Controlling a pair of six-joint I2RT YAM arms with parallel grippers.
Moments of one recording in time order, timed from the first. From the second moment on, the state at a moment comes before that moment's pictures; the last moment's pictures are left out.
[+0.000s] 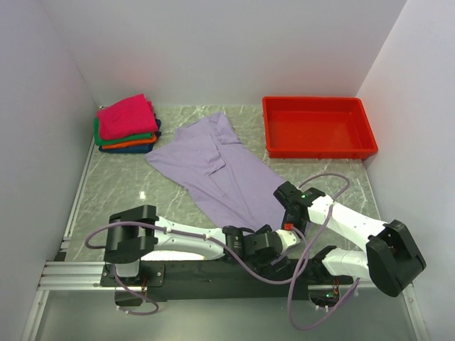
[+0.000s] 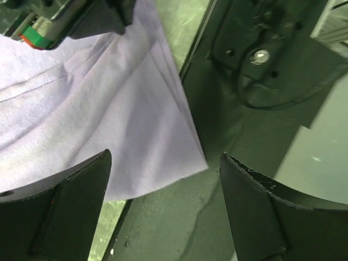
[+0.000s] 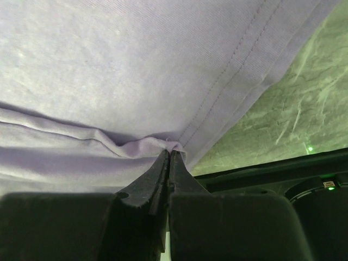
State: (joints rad) left arm -1.50 1.77 1.14 -0.24 -0.14 -0.34; right arm 0.59 1.20 0.61 -0.94 0.05 0.96
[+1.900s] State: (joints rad) left arm -1.53 1.79 1.08 -0.23 -0.11 -0.39; right arm 0.58 1.13 0.55 -0.93 0.04 0.96
